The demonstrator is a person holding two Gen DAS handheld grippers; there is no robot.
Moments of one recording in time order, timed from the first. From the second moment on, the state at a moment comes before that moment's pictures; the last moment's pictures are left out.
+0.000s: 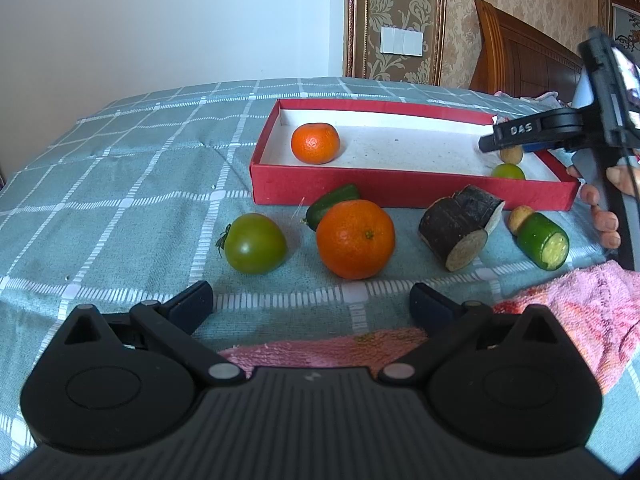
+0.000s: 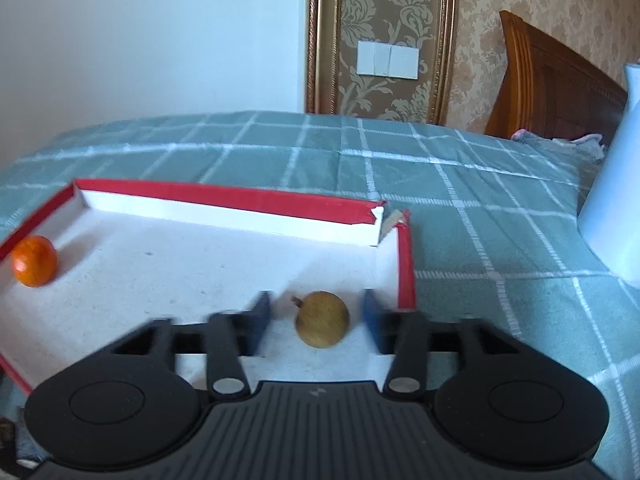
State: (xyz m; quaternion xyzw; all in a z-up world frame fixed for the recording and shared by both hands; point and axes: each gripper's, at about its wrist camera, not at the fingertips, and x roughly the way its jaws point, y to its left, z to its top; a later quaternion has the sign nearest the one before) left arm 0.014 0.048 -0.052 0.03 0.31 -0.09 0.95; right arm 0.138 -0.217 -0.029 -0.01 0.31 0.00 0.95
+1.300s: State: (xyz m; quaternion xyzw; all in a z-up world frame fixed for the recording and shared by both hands) left arm 0.045 0.081 -0.040 -0.03 0.30 0.02 0.95; right arm 0.107 -0.238 -0.021 0.03 0.29 -0.04 0.96
